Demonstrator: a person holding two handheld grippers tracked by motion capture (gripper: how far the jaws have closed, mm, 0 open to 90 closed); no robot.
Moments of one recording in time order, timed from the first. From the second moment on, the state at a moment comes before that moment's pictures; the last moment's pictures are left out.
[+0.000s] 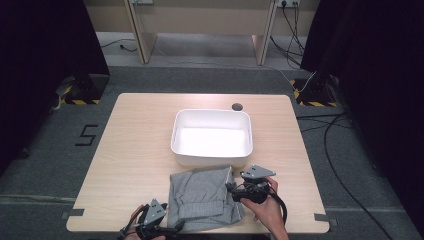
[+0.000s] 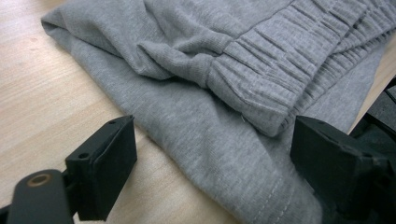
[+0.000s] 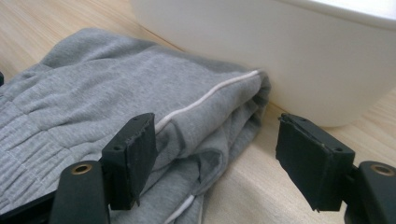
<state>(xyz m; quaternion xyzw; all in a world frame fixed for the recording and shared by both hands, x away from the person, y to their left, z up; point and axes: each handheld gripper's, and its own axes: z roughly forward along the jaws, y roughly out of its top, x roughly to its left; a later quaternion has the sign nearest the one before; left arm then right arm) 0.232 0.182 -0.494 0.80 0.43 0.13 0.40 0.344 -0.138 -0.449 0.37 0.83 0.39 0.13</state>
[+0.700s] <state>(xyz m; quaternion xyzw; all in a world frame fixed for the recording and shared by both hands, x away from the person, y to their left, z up) 0.231 0.157 -0.494 0.81 0.39 0.11 0.42 0.344 -0.131 -0.450 0.36 0.84 0.39 0.12</state>
